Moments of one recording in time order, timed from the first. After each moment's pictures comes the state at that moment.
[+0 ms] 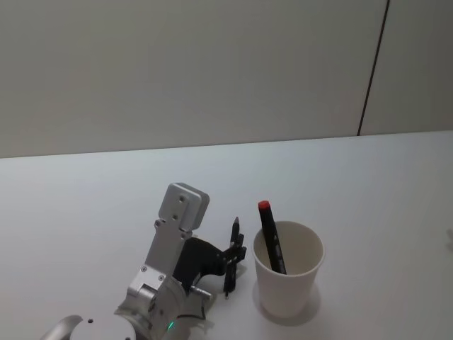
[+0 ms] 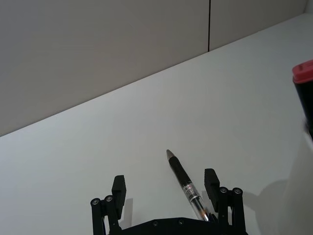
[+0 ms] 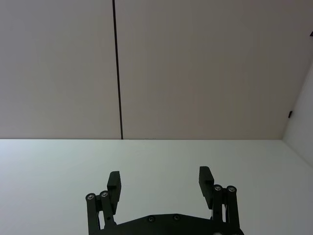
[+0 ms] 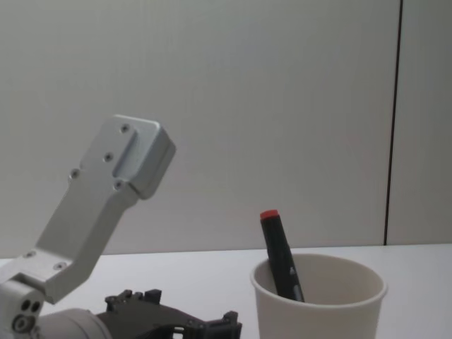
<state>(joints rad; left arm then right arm) -0.01 0.38 0.49 -1.79 -0.29 0.34 0.12 -0.21 0.62 -0.05 -1.88 0.55 0.09 -0.15</state>
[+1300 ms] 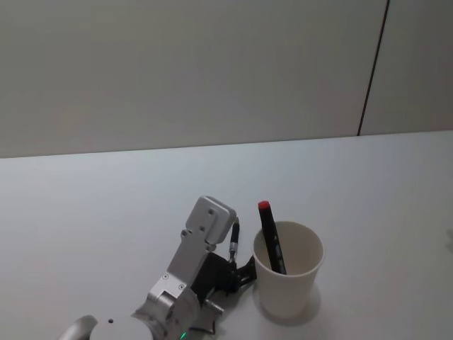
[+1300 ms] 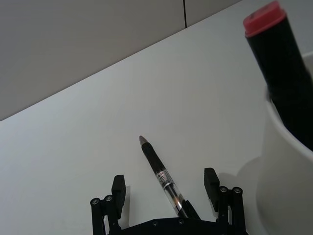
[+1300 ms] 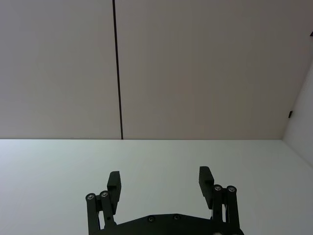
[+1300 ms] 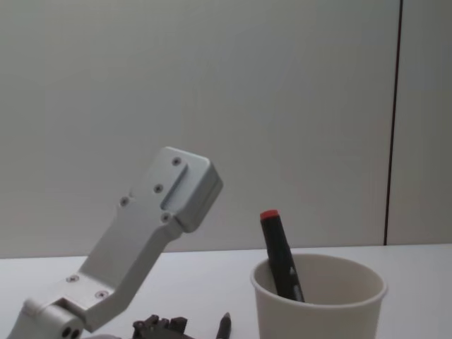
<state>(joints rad) -0.02 0.35 0.51 -1.77 -0.18 0.41 0.03 -0.21 0.62 -0.05 -1.88 0.55 0.09 -0.15</state>
